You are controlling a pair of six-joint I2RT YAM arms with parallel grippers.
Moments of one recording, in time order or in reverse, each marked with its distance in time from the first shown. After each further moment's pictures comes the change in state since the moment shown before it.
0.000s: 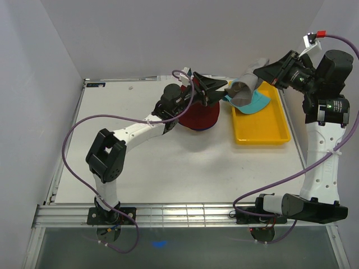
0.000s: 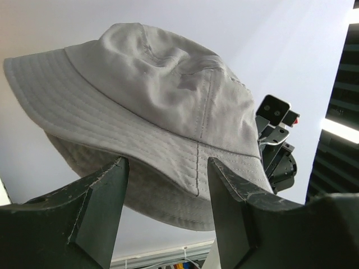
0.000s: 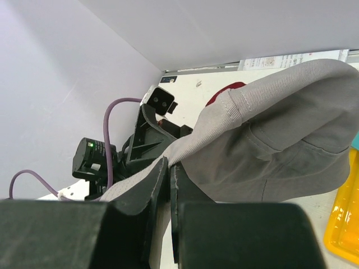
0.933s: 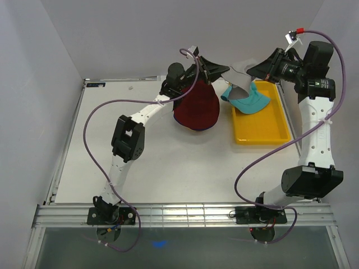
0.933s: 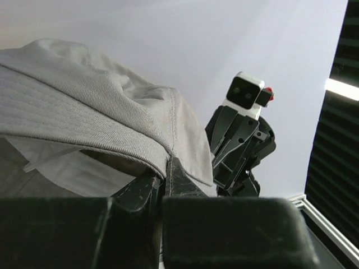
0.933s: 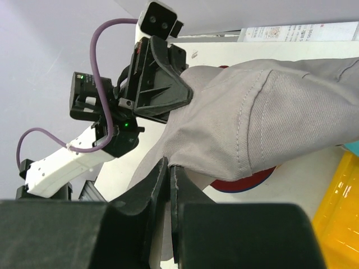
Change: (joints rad) left arm 0.128 0.433 0.616 -0.034 0.252 -0.019; right arm -0.002 0.228 0.058 -0.011 -0.134 -0.129
